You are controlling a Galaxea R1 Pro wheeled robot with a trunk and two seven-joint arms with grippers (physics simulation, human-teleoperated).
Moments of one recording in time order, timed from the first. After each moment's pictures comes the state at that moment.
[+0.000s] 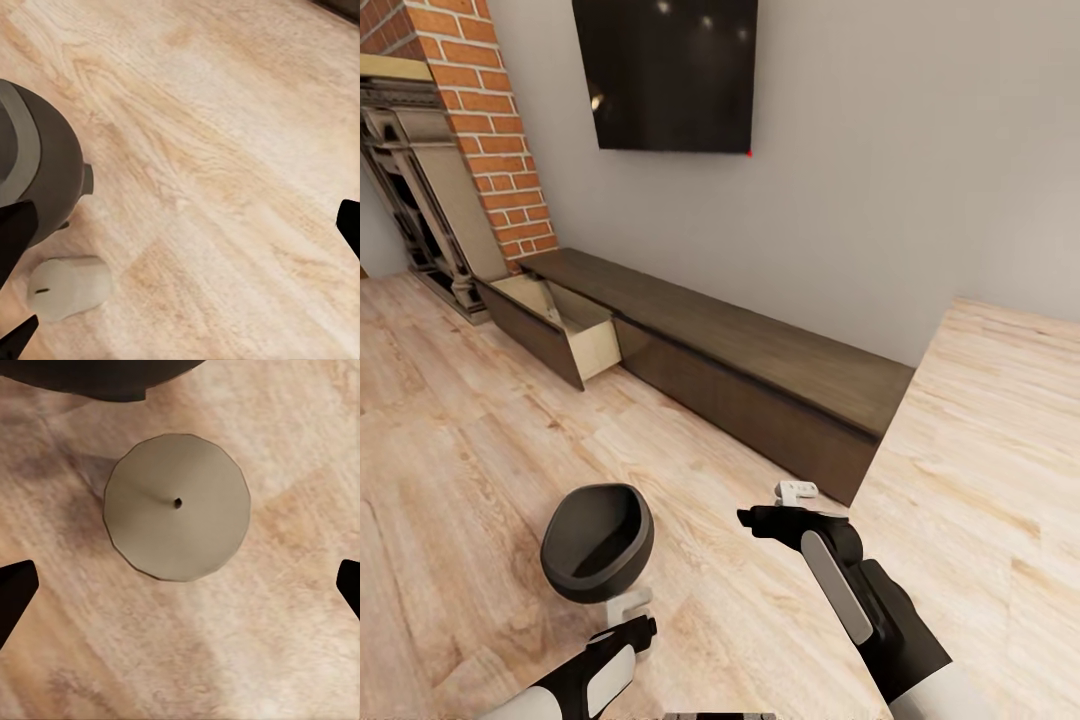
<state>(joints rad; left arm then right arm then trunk) -0.58 -0.05 -0.71 -0.28 0.99 0.00 0.37 -0.51 0.03 0.35 -1.28 -0.55 0.75 -0.27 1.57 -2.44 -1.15</state>
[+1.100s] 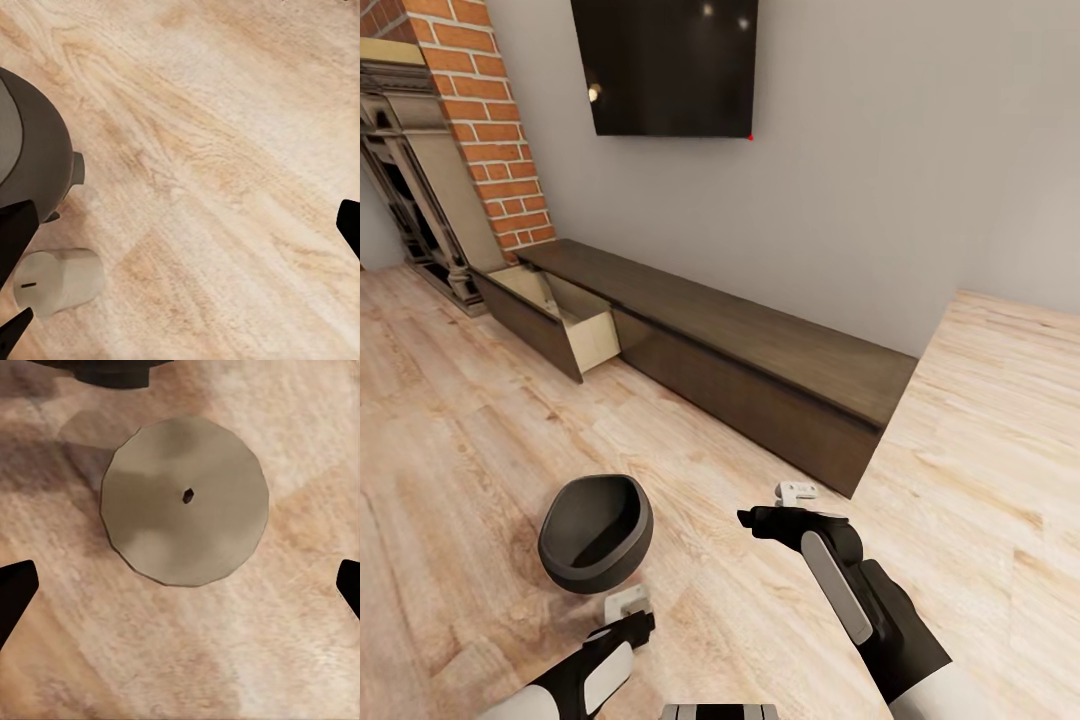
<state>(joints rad) -0.58 -0.04 -0.70 -0.30 0.99 -0.01 0.36 -0.51 0.03 0.35 -1.27 -0.55 0.75 -0.27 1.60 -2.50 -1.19</state>
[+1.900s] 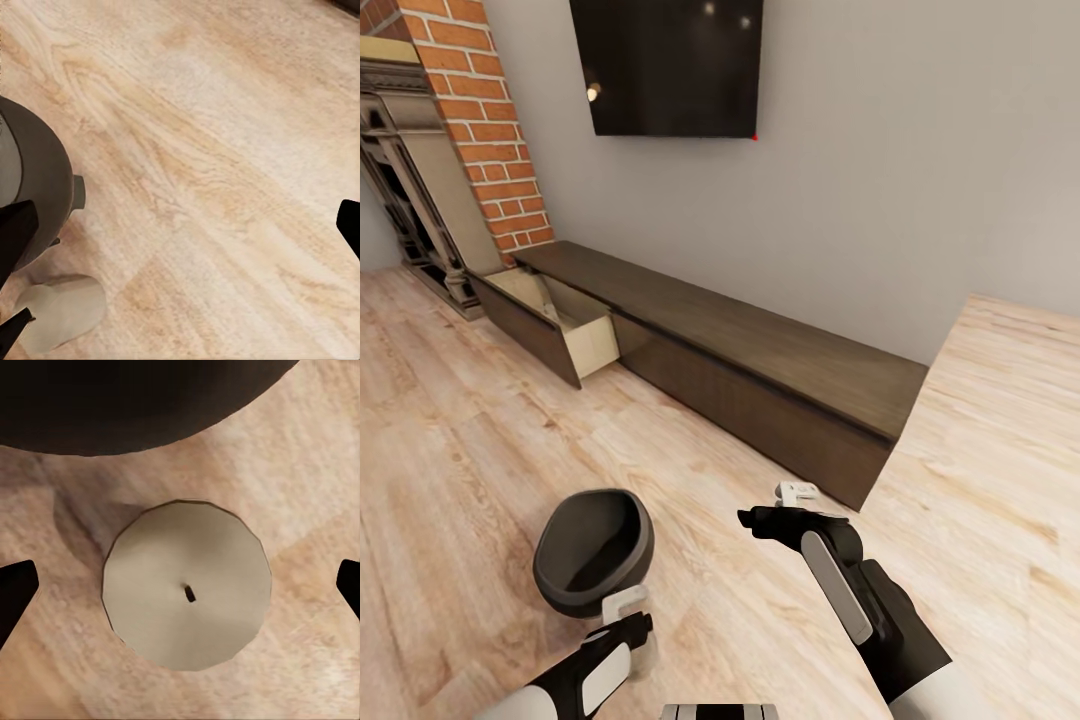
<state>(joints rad) -0.58 -0.04 -0.70 -0.29 0.99 -0.01 0.35 -0.51 0.03 0.35 -1.27 -0.55 0.75 -0.27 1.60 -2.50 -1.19</state>
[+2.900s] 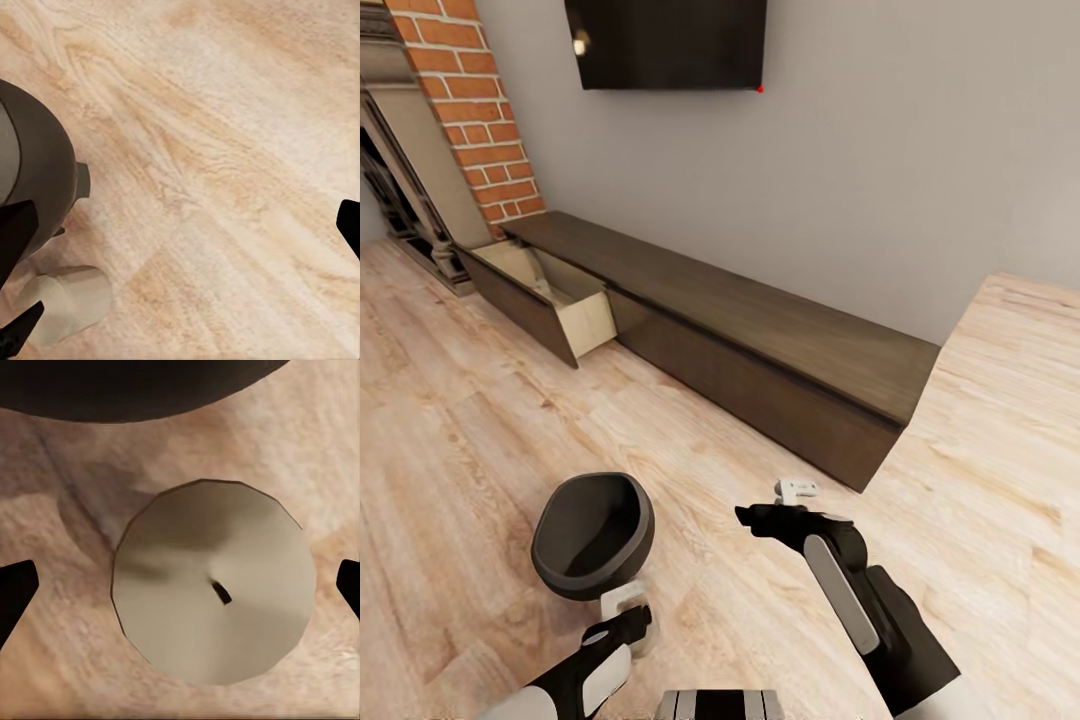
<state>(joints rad) -0.58 -0.04 -0.71 -0.29 0.99 -0.09 0.35 -0.48 0.02 0.35 -1.35 -0.55 0.75 -0.26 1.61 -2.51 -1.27</state>
